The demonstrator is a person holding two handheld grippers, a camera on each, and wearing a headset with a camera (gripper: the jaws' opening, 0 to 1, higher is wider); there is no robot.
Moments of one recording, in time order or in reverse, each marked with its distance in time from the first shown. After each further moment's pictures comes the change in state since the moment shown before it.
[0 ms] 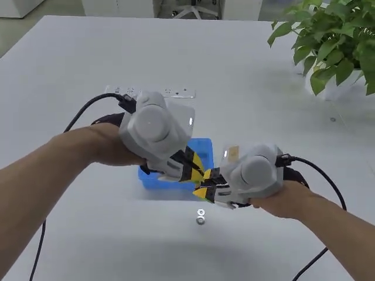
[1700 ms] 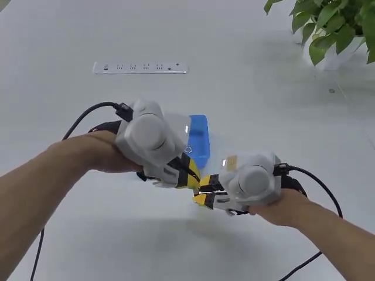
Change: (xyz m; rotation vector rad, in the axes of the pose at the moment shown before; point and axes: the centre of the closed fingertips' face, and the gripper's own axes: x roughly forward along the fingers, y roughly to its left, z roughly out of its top) left arm 0.032 -0.030 -0.021 -0.050 0.003 -0.095; right arm 0.016 0.034 -0.037 0.082 0.018 0.035
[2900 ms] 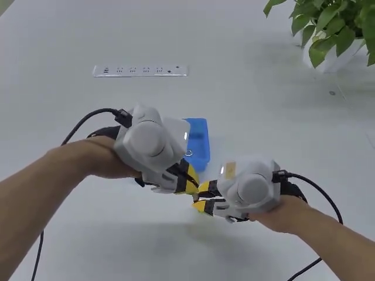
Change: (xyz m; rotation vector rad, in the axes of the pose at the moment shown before) left arm 0.001 -0.001 -0.002 0.007 0.008 -0.011; right arm 0.001 0.004 -0.001 -0.009 0.006 0.004
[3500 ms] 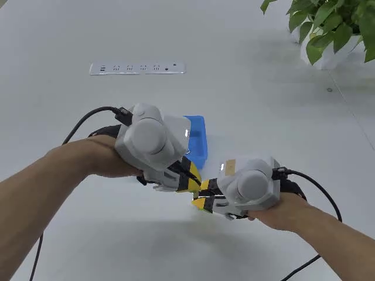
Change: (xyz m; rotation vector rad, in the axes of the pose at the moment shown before) left arm 0.004 0.000 0.006 -0.005 -0.019 -0.003; right arm -0.002 0.000 -0.003 0.029 -0.002 -0.001
